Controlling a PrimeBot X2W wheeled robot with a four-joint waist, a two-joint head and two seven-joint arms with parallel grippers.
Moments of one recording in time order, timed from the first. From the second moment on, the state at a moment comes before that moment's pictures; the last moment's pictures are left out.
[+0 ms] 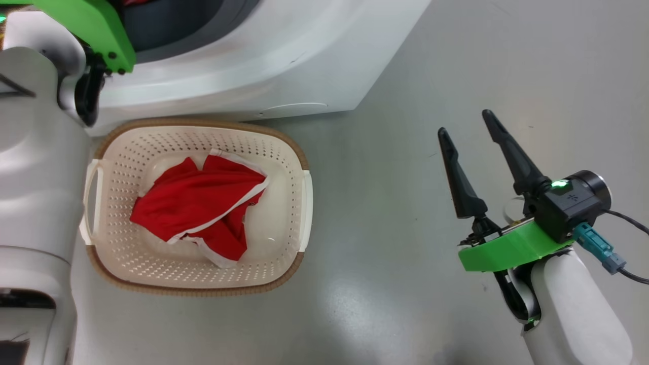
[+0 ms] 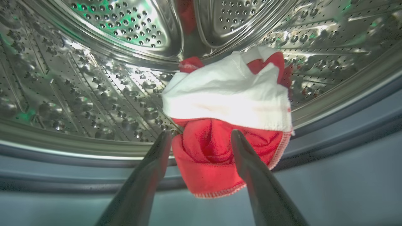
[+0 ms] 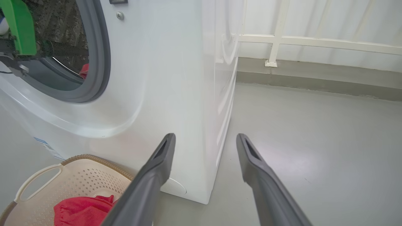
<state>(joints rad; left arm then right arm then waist) -1.35 0.15 -0.20 1.18 -0.35 -0.08 -0.02 -0.36 -0.05 0.13 0.15 0.17 0.12 -0.26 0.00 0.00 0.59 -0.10</state>
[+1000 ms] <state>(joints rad) -1.38 0.18 -0.25 1.28 -0.34 -0.06 0.07 -0.39 -0.05 0.18 0.15 0.24 0.12 -0.26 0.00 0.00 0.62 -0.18</state>
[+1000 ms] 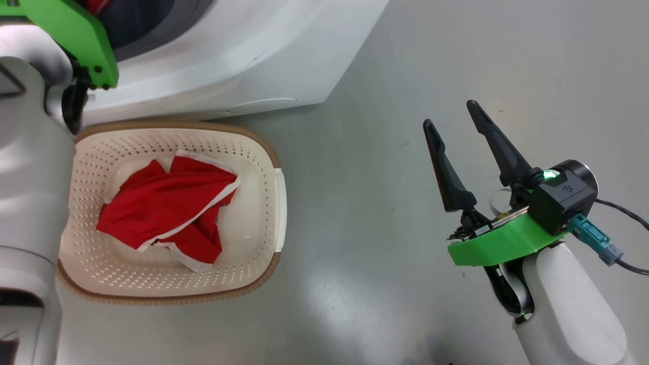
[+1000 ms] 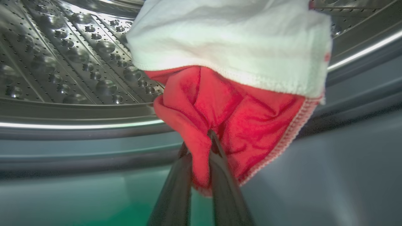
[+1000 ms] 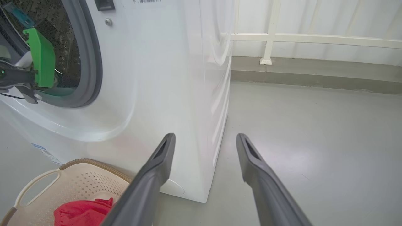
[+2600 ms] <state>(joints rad) -0.73 0.17 -0.21 0.44 -0.25 0.02 -0.25 -0.28 -0.07 0.13 0.18 0.21 0.12 -0.26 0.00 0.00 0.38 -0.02</state>
